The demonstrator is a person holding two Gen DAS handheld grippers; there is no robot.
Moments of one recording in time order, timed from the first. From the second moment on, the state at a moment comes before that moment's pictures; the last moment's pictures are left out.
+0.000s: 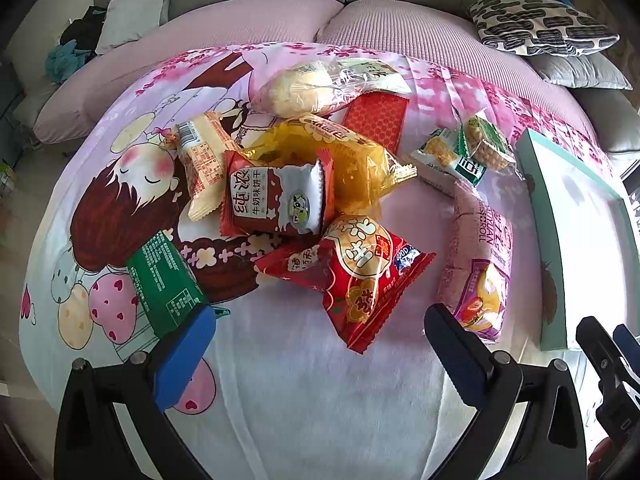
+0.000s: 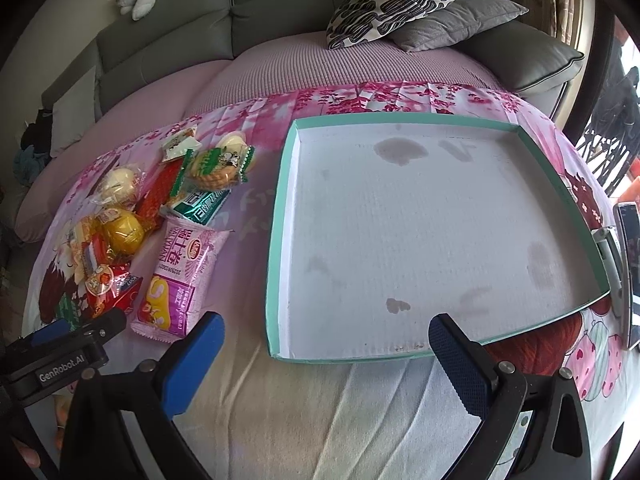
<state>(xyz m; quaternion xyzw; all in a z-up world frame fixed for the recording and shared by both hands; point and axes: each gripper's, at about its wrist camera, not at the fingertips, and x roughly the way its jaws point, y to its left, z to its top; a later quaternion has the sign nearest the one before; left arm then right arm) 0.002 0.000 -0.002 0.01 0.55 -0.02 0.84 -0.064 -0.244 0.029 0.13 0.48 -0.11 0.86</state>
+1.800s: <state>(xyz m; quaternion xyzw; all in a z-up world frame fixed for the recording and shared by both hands) -0.003 -0.003 0.012 0.01 0.50 -0.02 0.86 -0.066 -0.249 0.046 0.16 0.44 -0.10 0.88</state>
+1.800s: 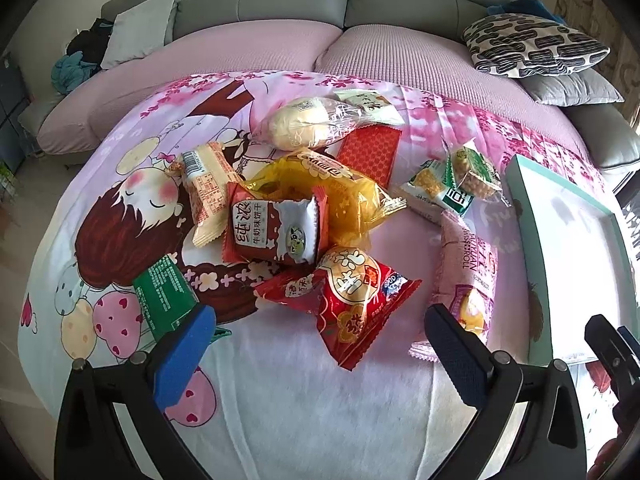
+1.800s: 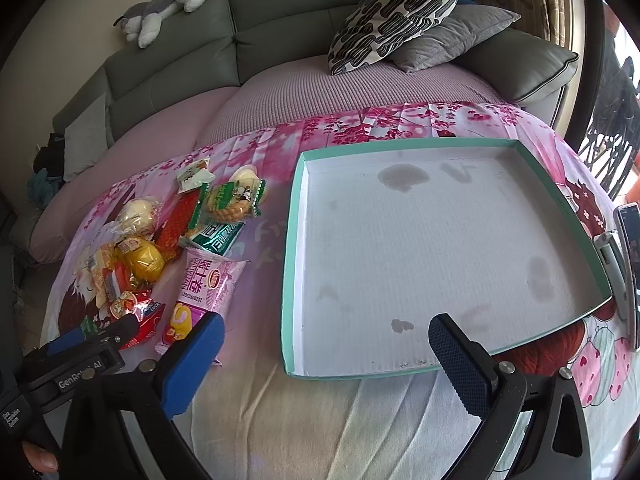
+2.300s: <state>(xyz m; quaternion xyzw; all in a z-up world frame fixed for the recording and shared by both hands) 0.006 0.035 0.028 -0.01 0.50 0.02 0.87 -0.058 -0.206 0.046 0.11 0.44 -0.04 0.89</state>
